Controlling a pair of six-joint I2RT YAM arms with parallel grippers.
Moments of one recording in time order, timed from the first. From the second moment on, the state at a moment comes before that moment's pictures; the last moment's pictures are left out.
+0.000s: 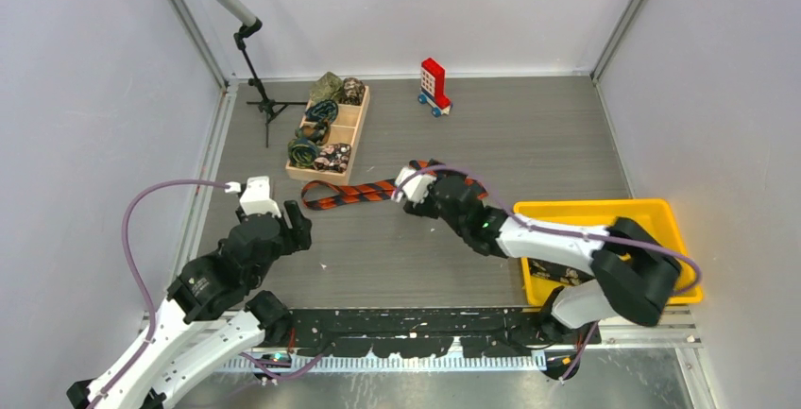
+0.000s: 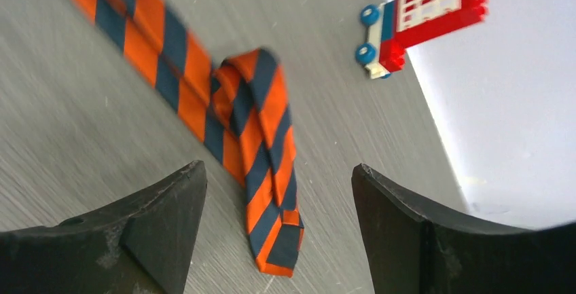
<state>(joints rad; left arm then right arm) -0.75 0.46 0.77 -0.90 -0.55 -0.58 0.89 1.46 0.66 0.36 0.39 -0.71</state>
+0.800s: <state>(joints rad) -0.75 0.41 0.85 -0.94 -0.51 -0.38 0.63 1.57 1.09 -0.48 0.41 0.86</state>
